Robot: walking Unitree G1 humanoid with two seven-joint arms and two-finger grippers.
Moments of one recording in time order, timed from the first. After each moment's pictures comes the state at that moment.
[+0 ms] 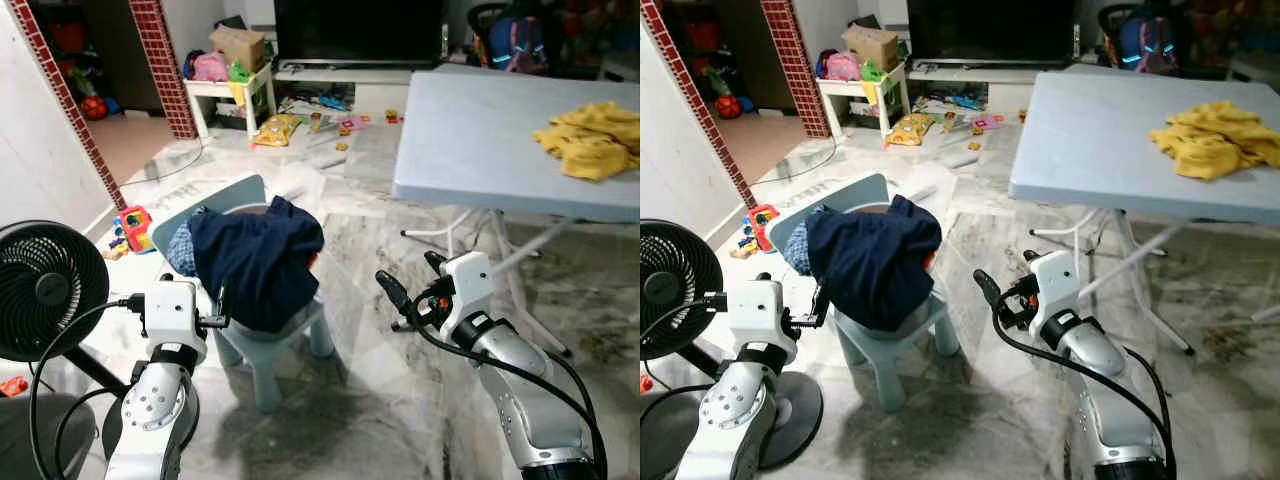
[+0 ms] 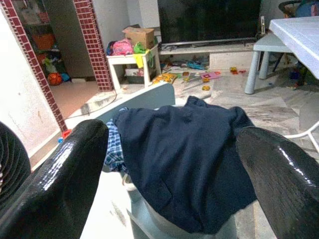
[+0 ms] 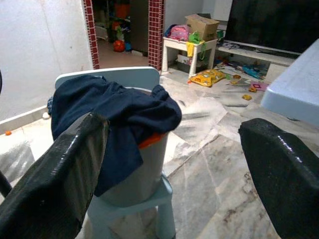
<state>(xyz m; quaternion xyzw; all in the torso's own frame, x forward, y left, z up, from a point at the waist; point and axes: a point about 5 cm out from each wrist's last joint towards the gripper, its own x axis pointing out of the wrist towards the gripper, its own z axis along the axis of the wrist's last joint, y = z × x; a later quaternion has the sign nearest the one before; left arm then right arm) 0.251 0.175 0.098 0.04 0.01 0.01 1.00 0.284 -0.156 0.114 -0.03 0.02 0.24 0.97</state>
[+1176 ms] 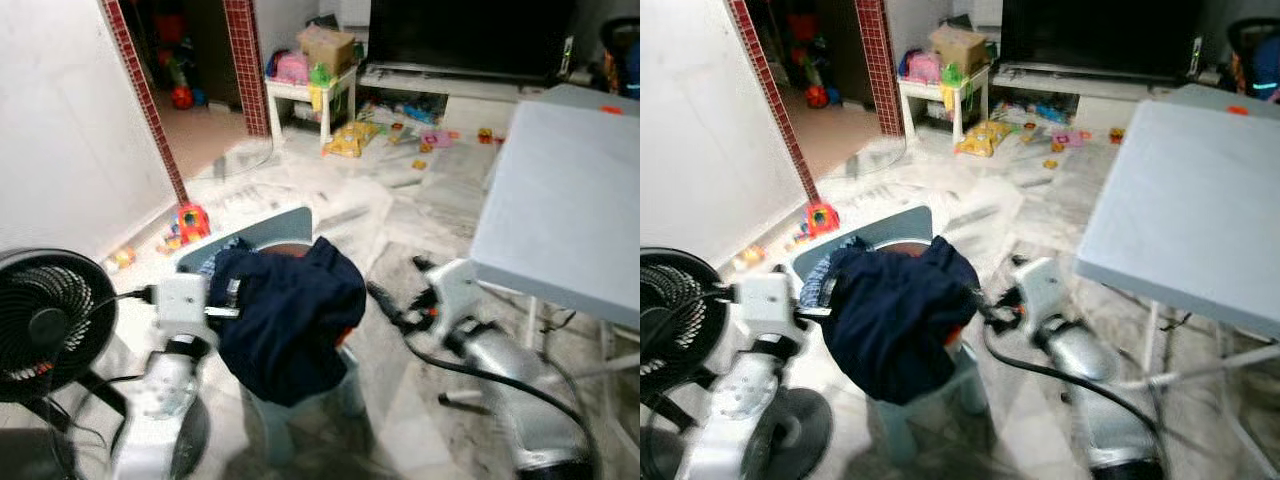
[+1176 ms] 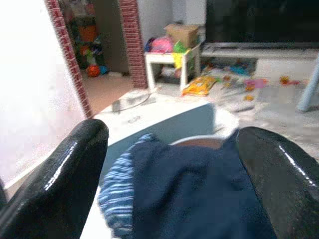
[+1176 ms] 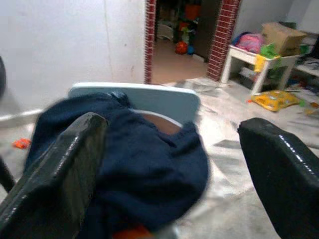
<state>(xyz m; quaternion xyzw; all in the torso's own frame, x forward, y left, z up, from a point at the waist) 0.258 0.171 0.100 0.03 0.01 0.00 1.00 0.282 -0.135 0.109 -0.05 0.02 0.29 0.96</state>
